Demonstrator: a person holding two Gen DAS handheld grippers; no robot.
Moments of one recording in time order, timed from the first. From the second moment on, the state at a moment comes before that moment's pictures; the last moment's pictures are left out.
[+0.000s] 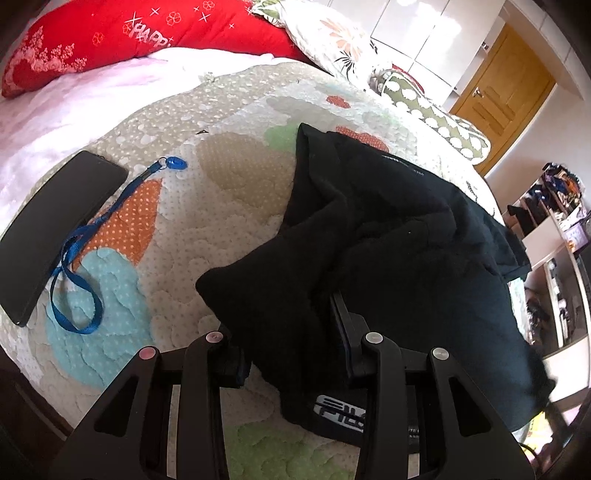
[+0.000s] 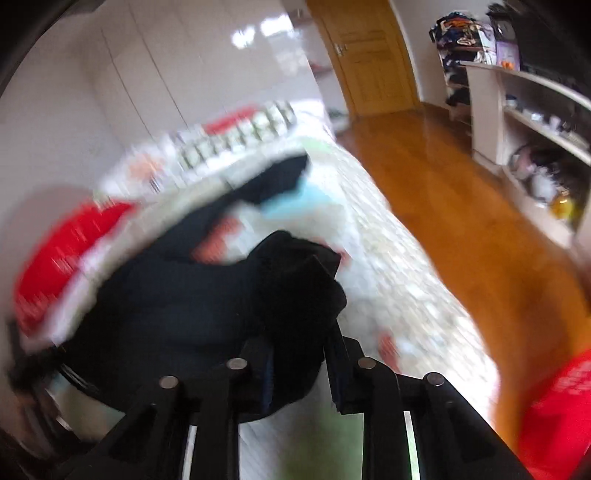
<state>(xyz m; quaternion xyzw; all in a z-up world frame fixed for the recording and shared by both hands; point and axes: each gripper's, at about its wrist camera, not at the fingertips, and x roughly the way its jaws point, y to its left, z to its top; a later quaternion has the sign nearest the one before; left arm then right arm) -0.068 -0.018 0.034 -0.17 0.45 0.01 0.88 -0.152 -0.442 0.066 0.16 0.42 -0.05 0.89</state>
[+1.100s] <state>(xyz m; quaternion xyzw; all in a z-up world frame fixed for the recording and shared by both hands) -0.080 -0.019 0.028 -0.16 0.44 0.03 0.88 -0.046 -0.467 0.044 0.13 0.43 -0.05 0.89</state>
